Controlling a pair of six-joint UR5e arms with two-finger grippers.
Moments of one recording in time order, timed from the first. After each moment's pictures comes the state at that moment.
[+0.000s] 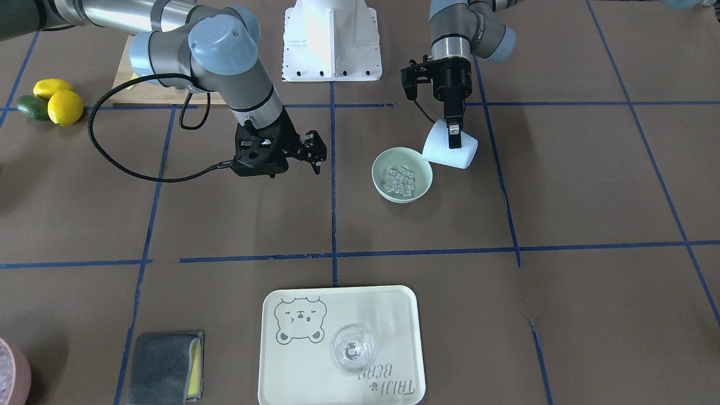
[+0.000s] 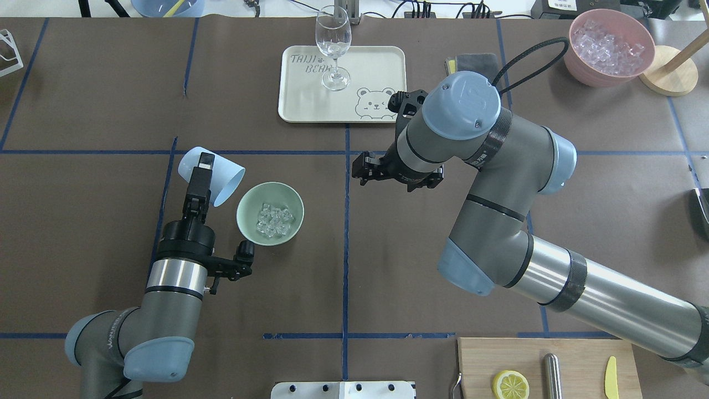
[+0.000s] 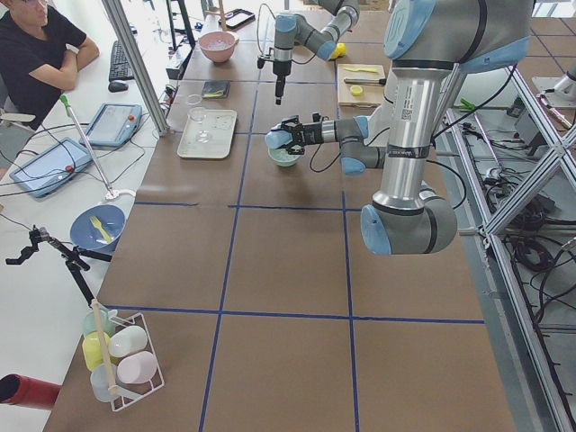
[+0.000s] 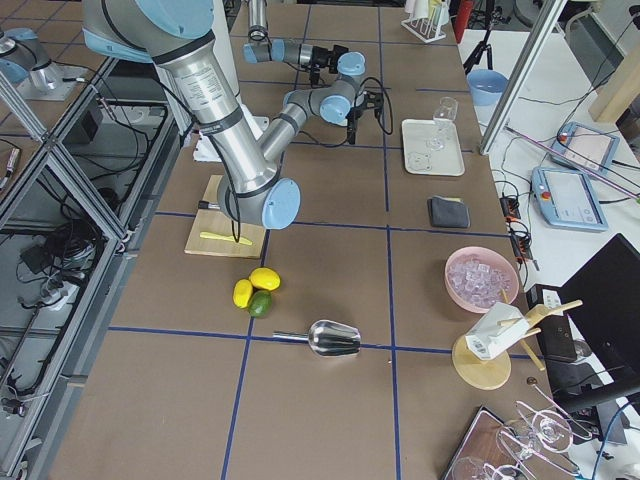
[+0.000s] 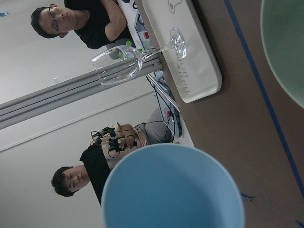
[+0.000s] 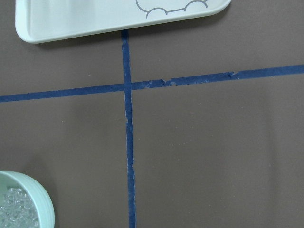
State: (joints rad) left arm -0.18 -1.78 -1.81 -2.35 -0.40 0.69; right arm 0.61 -0.93 1.70 -1.40 1.97 1.29
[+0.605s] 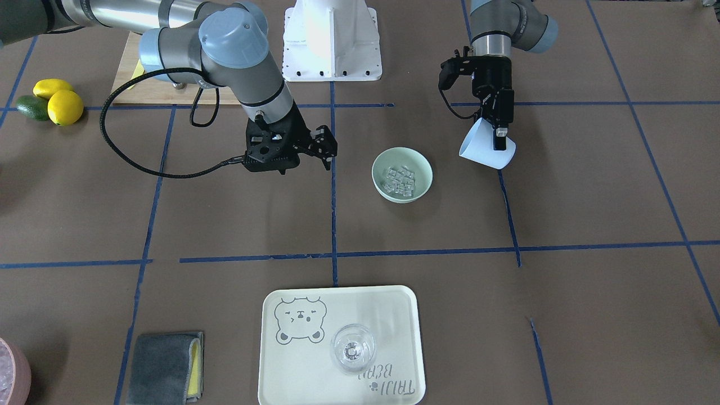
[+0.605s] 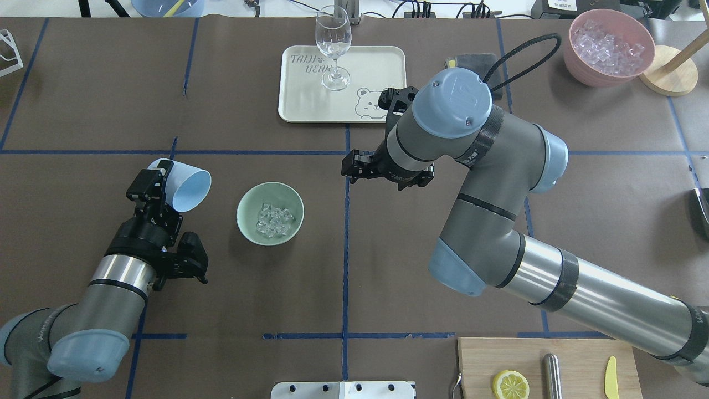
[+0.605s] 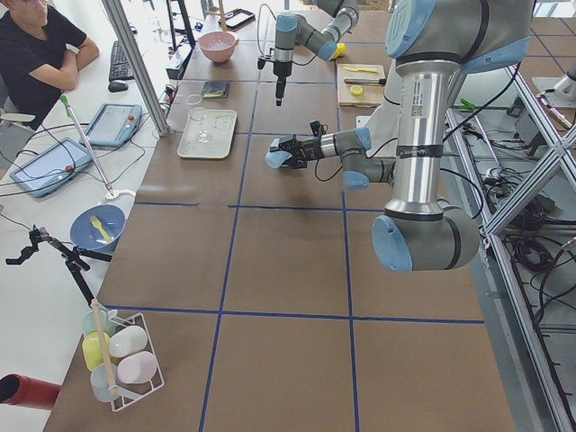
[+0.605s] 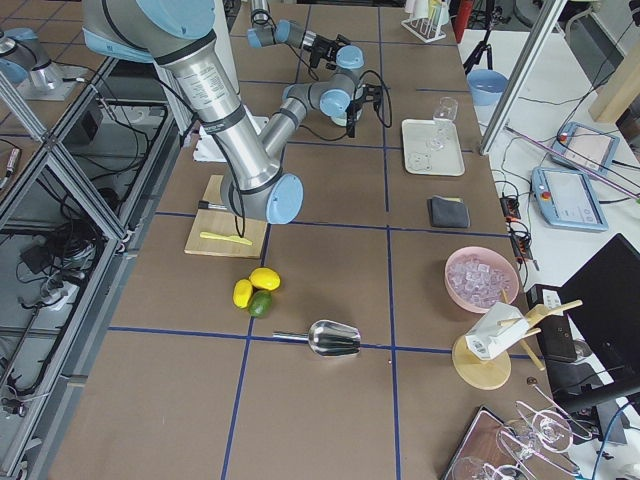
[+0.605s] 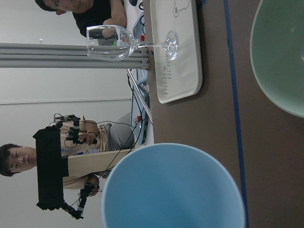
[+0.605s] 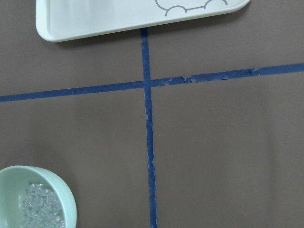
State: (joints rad) left arm -0.23 -1.58 -1.92 -2.38 -0.54 0.37; right arm 0.59 -0.89 1.68 -1.41 1.96 1.31
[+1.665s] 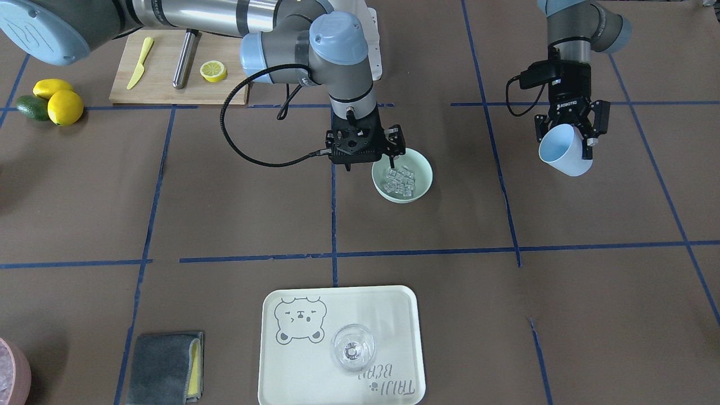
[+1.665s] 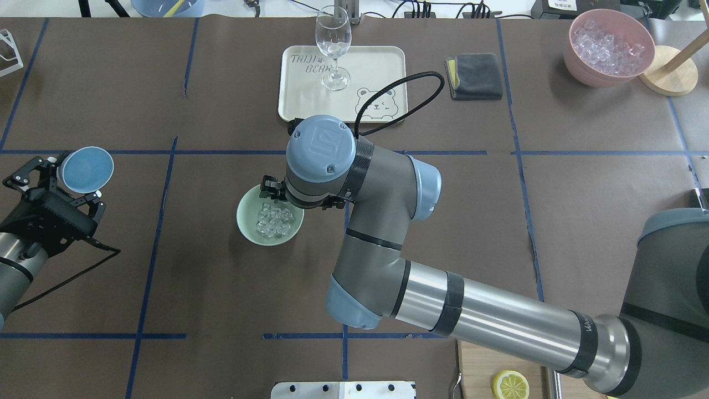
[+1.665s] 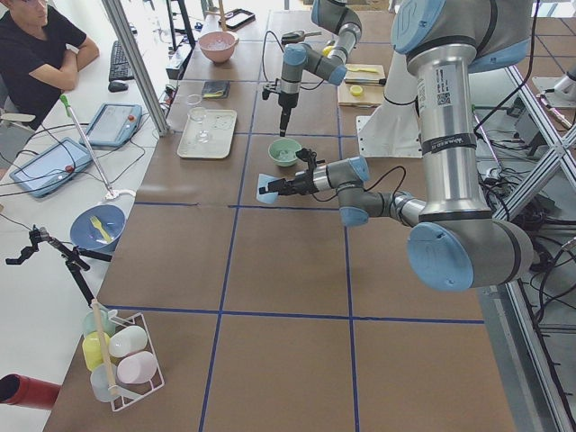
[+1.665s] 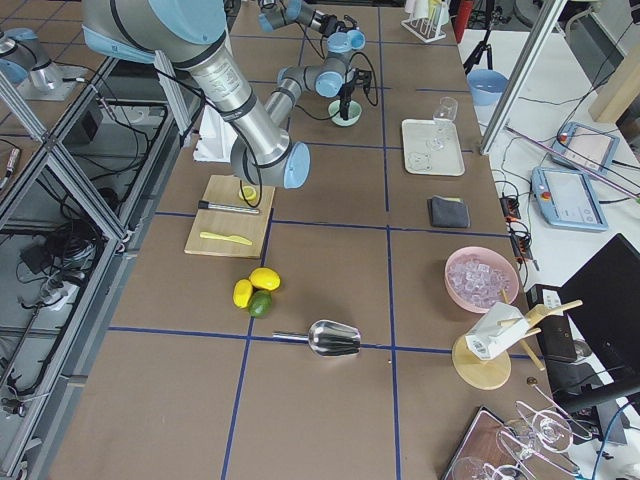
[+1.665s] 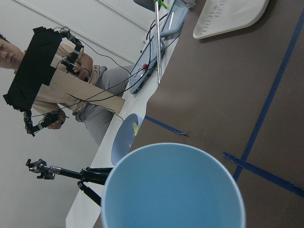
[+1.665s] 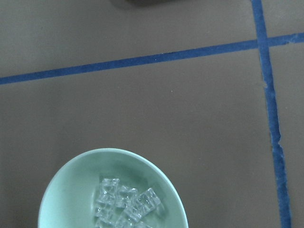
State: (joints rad) left arm -0.37 -1.33 -1.89 -2.63 -0.72 -0.17; right arm 0.43 -0.62 1.37 -1.35 1.77 1.40
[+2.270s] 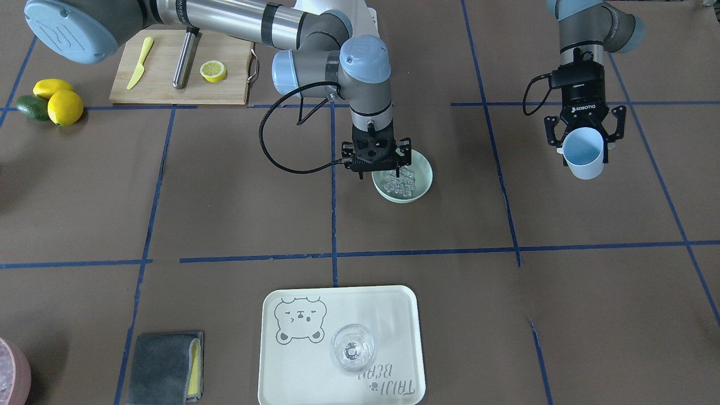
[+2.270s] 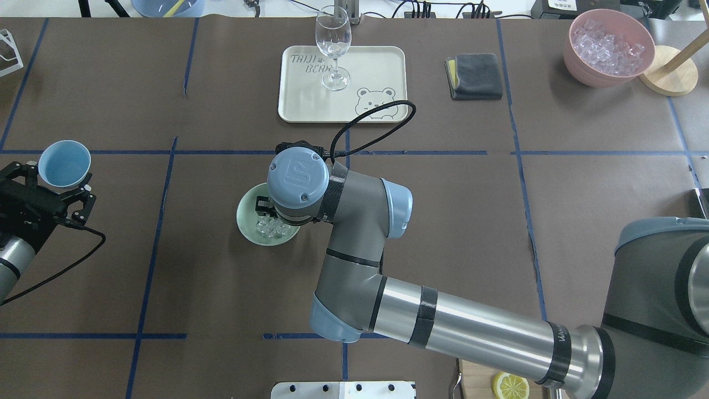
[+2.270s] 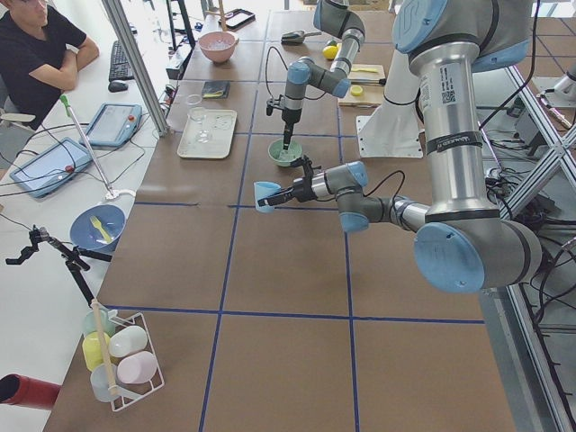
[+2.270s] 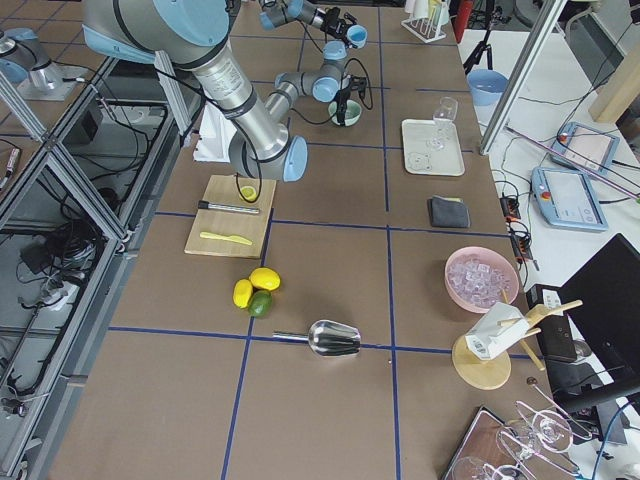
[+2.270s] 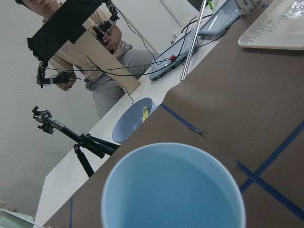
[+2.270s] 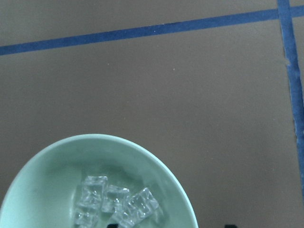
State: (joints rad) left arm -0.39 -1.31 -1.85 -2.63 -0.75 -0.54; right arm 0.40 -0.59 1.27 -1.33 1.73 1.39
